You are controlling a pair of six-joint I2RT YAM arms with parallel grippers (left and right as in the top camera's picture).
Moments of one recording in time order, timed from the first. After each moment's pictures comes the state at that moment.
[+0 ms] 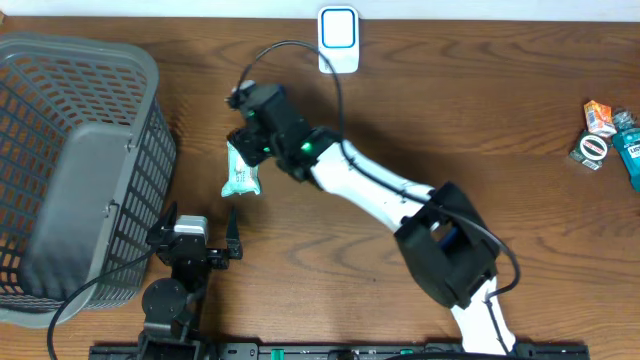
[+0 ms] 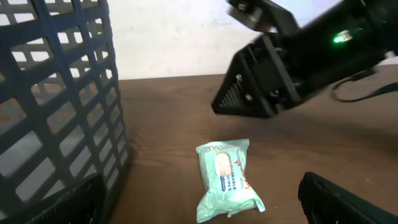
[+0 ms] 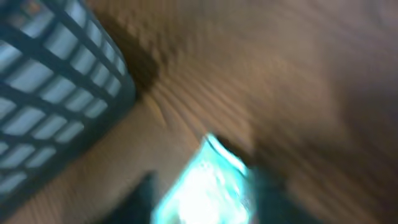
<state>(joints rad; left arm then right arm) -0.13 0.03 0.02 -0.12 -0.05 0.01 0.80 2.18 1.67 -0.15 -0.11 0.22</state>
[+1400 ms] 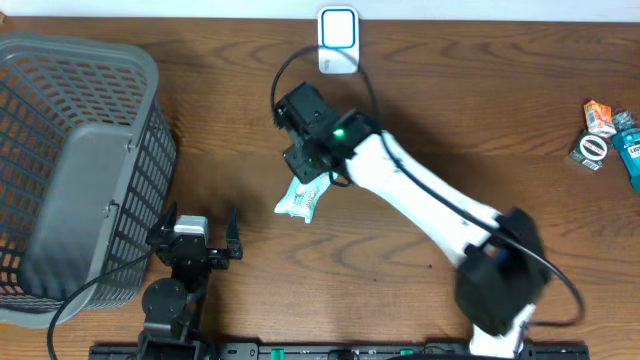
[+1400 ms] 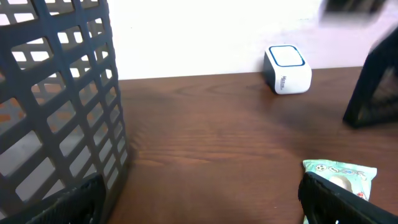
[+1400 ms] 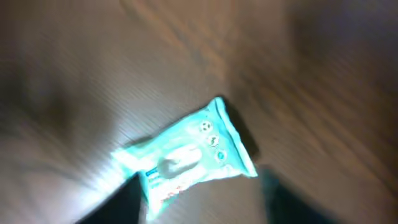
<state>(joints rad) -0.13 0.03 0.02 -0.12 -0.05 0.01 0.74 1.95 1.67 -0.84 0.02 0.12</state>
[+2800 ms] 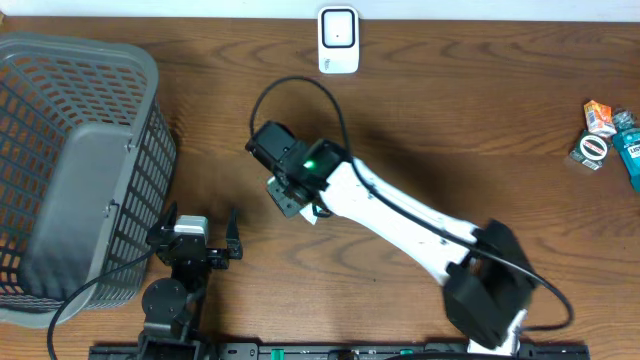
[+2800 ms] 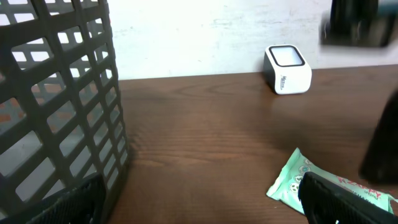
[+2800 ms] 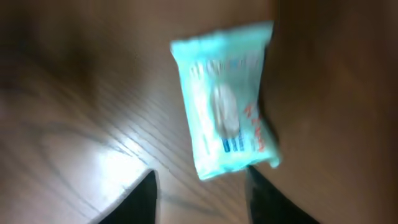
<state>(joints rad) -0.13 0.03 0.02 -0.12 -0.05 0.01 0.89 1.95 1.64 -0.91 0.10 0.22</state>
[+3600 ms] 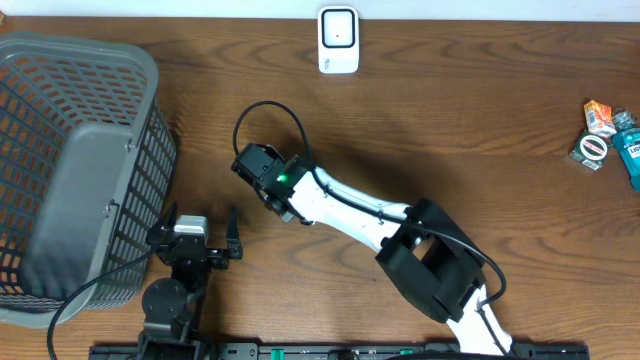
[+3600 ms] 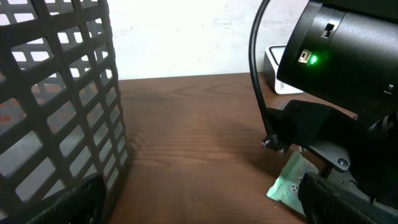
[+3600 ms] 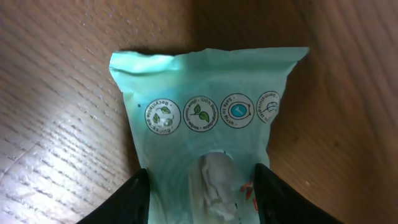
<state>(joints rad) -0.13 0.03 0.02 -0.12 -0.05 0.01 0.93 2.19 1.63 -0.77 0.33 0.12</state>
